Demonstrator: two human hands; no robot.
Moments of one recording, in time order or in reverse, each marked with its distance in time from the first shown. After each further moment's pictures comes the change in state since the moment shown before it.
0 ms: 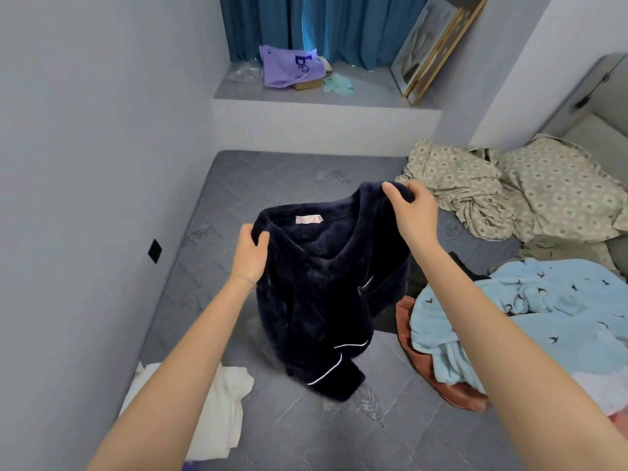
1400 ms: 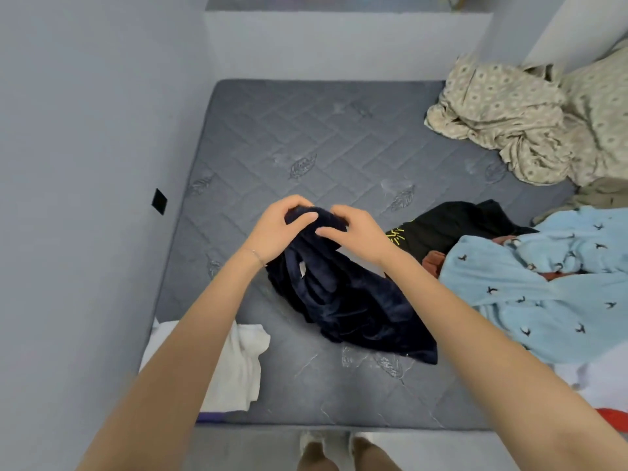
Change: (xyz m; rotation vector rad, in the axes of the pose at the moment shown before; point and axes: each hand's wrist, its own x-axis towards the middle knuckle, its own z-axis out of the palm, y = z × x) left_hand 0.018 -0.027 0.016 0.089 -0.476 0.163; right_hand -0.047 0.087 0.124 -0.116 -0.762 -0.075
